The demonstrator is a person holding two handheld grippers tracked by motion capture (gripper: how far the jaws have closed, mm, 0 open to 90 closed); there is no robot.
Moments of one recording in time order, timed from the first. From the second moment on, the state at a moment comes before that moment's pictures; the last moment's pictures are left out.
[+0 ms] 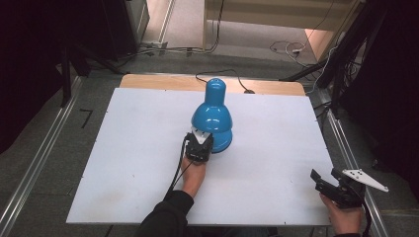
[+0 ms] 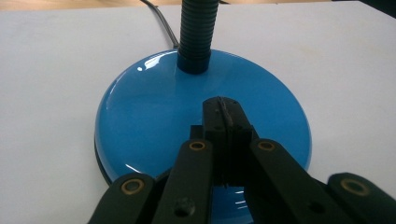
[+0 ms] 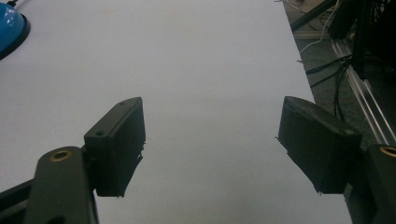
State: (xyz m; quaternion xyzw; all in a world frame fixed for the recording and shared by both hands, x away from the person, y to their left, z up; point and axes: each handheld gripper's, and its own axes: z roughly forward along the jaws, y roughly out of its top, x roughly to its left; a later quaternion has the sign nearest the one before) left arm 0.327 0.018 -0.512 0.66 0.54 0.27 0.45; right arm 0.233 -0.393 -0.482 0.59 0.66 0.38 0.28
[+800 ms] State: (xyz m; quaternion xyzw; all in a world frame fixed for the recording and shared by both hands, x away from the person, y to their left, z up) left arm 0.320 0.035 -0.504 0.66 0.54 0.27 0.45; right arm 0.232 -0.393 -0.482 0.59 0.66 0.37 0.28
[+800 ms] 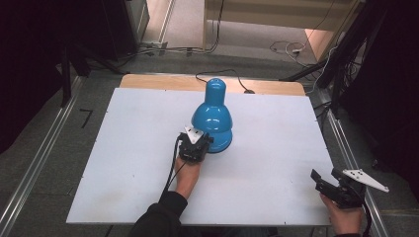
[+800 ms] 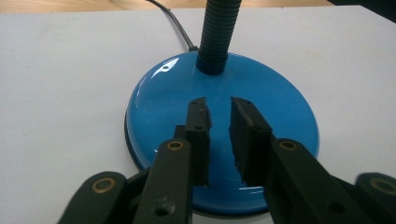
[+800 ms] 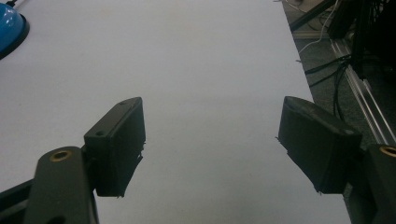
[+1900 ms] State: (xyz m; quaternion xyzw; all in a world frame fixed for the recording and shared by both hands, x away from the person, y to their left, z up) left arm 0.295 0.090 -0.503 0.66 0.55 0.28 0.43; right arm 0.231 -0.392 -0.483 0.59 0.66 0.37 0.28
